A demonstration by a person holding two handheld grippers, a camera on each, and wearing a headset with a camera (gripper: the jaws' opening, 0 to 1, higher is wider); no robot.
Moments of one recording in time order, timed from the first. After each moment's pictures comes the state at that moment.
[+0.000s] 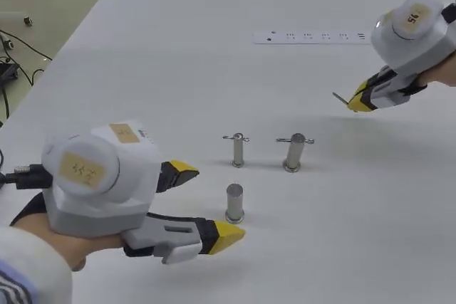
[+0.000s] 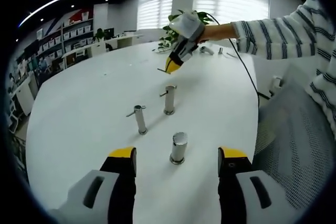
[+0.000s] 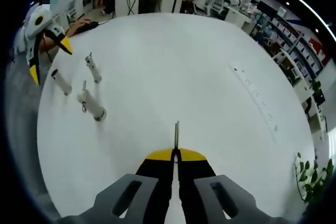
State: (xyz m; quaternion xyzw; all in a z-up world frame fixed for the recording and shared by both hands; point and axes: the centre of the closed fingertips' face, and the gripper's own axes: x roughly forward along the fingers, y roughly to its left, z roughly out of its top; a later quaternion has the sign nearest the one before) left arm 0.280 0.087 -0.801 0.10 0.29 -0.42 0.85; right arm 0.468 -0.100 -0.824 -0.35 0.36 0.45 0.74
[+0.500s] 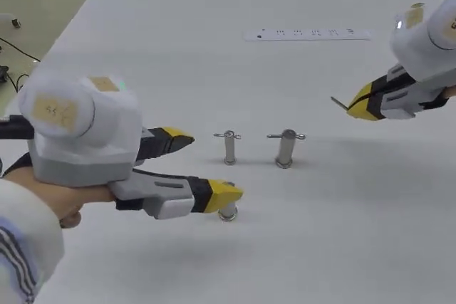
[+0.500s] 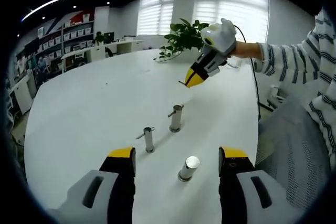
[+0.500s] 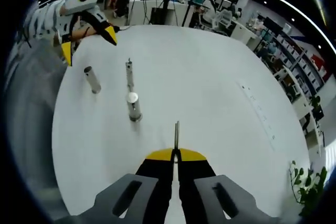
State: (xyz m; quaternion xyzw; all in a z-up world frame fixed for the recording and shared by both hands) left arm 0.309 0.082 -0.776 0.07 0.27 -0.43 0.86; right arm 0.409 -0.091 -0.797 -0.36 0.31 0.48 0.74
